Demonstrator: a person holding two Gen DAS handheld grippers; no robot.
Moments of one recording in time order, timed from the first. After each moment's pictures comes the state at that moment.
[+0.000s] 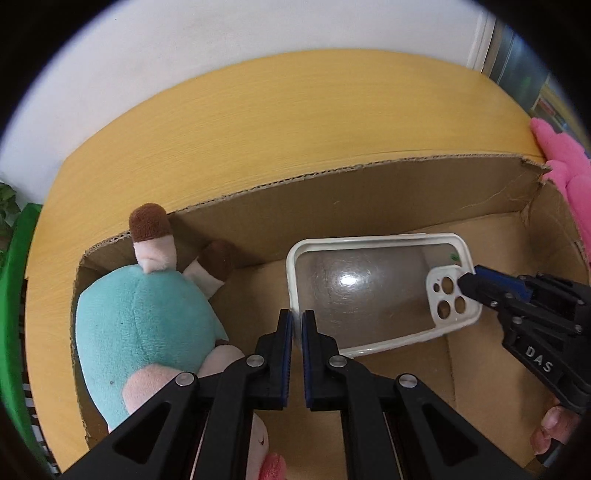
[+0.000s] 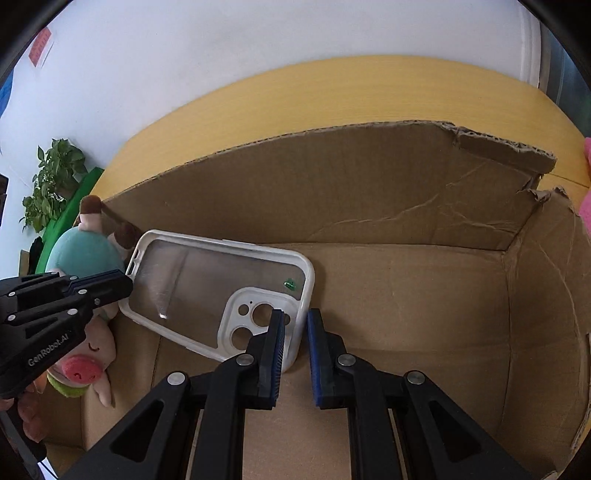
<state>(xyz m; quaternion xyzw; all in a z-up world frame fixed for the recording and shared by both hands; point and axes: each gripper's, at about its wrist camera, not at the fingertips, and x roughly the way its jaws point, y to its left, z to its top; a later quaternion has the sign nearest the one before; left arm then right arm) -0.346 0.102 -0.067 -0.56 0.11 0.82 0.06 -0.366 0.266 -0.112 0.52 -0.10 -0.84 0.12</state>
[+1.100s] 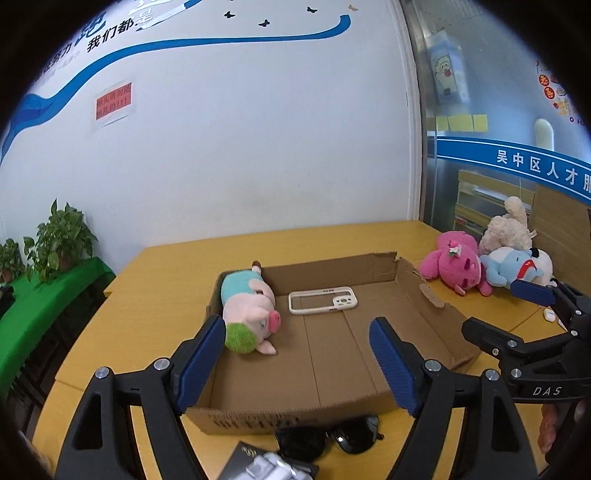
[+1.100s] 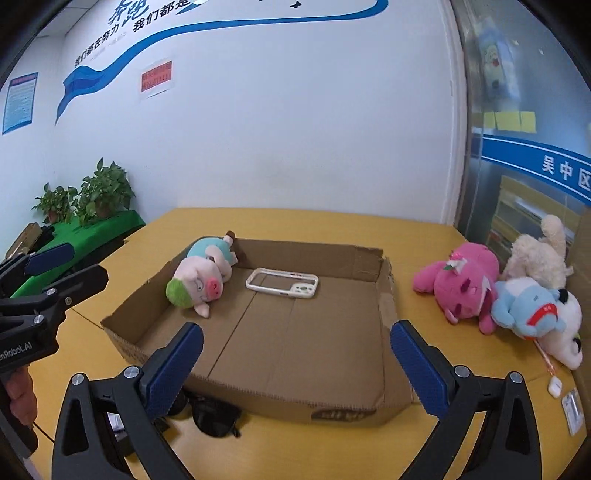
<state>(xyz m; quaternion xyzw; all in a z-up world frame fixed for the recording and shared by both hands) 0.014 0.042 0.087 -0.22 0.04 0.97 0.08 0.007 0.245 0.068 0.26 0.01 -0.96 0.06</state>
